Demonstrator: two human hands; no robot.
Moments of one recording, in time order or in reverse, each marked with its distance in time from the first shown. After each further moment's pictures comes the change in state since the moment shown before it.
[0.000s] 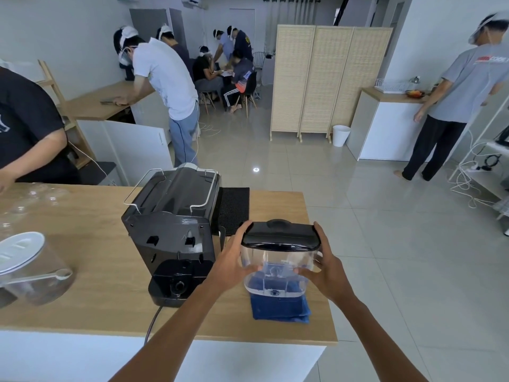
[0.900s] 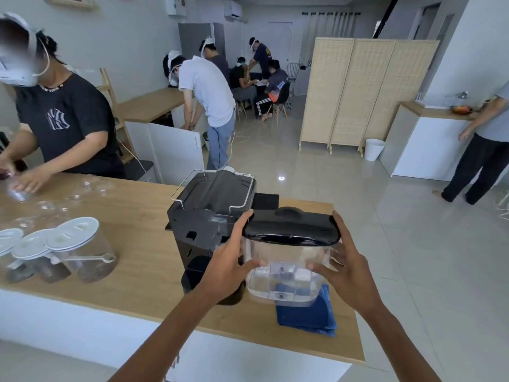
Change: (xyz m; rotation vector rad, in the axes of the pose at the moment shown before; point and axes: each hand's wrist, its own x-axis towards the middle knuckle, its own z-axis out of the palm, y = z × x) left_hand -0.061 0.026 -0.082 0.003 0.209 0.118; right_hand -0.013 -0.093 0.006 0.091 -0.063 -0.200
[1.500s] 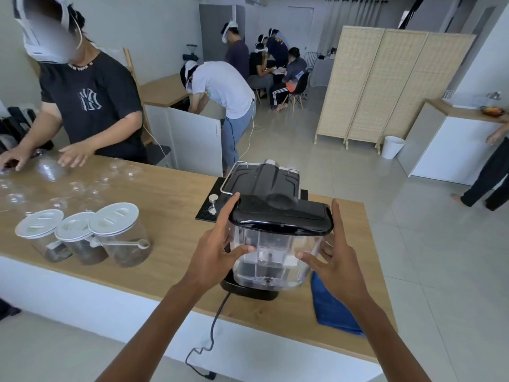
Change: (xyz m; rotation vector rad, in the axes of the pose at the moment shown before) left_hand -0.024 -0.075 -0.109 -0.131 0.133 0.007; right_hand 0.028 -0.064 0.124 -0.028 -0.038 -0.018
